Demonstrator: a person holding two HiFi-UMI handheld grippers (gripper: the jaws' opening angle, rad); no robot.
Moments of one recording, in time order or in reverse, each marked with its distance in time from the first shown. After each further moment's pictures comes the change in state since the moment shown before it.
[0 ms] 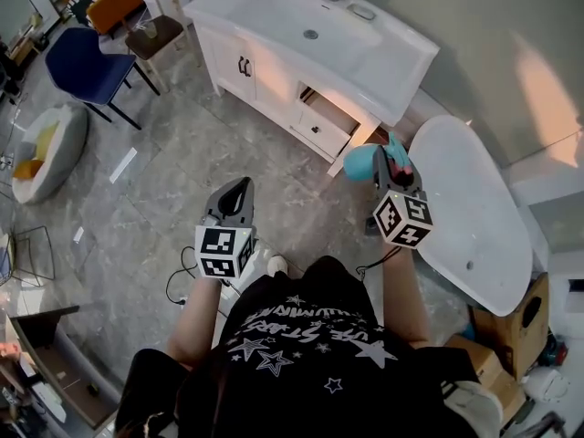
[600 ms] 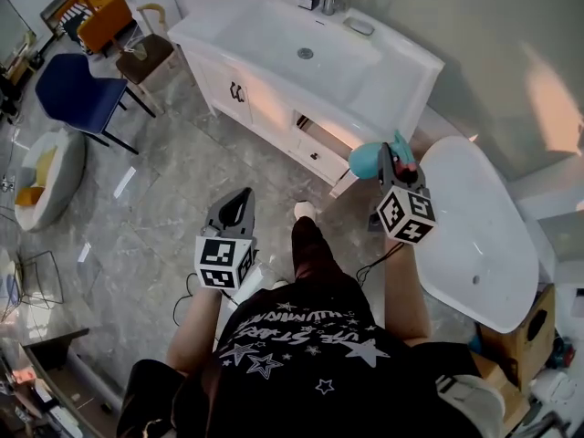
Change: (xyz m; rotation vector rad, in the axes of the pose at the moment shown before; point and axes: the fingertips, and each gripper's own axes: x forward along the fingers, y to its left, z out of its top) left arm 0.116 0.025 0.034 0.011 0.038 -0.034; right arm 0.130 -0.060 0.020 0.037 -0.009 -0.055
